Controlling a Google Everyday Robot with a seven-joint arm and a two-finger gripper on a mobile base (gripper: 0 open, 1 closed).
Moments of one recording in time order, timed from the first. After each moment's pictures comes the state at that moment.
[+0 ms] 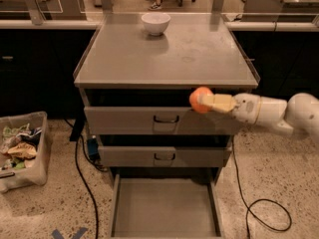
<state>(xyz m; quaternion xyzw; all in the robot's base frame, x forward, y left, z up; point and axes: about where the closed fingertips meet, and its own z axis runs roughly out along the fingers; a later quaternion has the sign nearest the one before) 0.633 -0.168 0.787 -0.14 0.72 0.55 0.39</state>
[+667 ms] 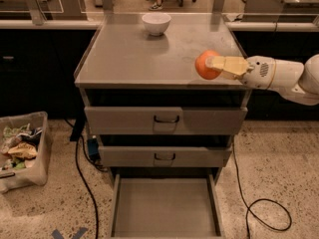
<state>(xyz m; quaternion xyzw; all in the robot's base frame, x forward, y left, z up) 0.654 -0.172 0.901 -0.17 0.69 0.58 0.40</state>
